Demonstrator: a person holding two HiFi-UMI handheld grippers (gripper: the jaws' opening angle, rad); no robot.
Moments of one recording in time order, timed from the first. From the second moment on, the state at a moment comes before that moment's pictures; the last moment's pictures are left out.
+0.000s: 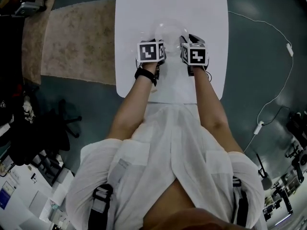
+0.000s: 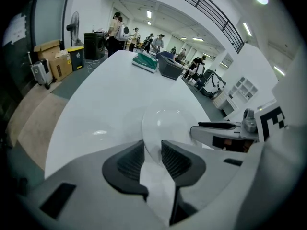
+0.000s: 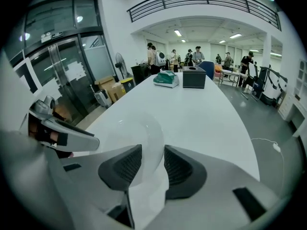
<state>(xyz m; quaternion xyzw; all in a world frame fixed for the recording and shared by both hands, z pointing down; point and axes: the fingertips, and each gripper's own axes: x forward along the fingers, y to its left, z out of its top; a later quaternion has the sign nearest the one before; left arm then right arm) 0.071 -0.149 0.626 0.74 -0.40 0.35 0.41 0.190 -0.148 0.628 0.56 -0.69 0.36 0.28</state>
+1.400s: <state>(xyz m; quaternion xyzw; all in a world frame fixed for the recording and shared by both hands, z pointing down) -0.086 -0.141 0.660 0.70 -0.46 0.35 0.41 0.038 -0.142 0.663 0.45 -0.75 0.33 0.36</state>
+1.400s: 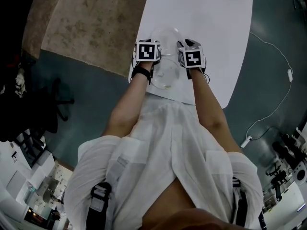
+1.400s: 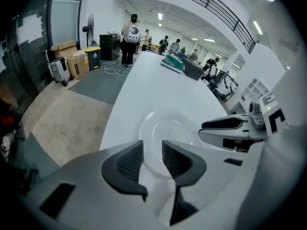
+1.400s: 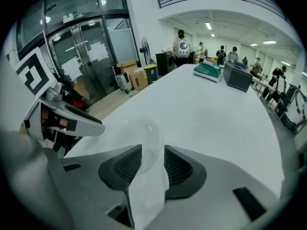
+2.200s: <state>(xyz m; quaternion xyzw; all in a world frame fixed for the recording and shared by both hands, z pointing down) -0.098 -0.067 0.668 0.72 -0.36 0.39 0.45 0.046 -0.062 0.661 0.40 -0.75 0.37 0.37</state>
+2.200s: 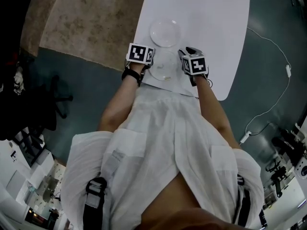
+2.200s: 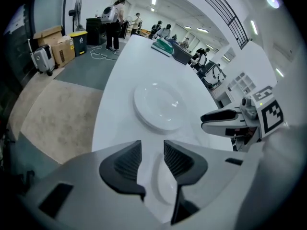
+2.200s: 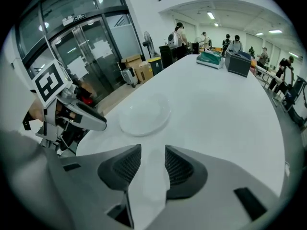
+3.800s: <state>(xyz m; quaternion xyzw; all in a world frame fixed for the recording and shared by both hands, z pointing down) -0.095 0.015 0.689 0.70 -0.31 0.42 0.48 0.021 0.014 0.682 0.31 -0.75 0.44 0.39</state>
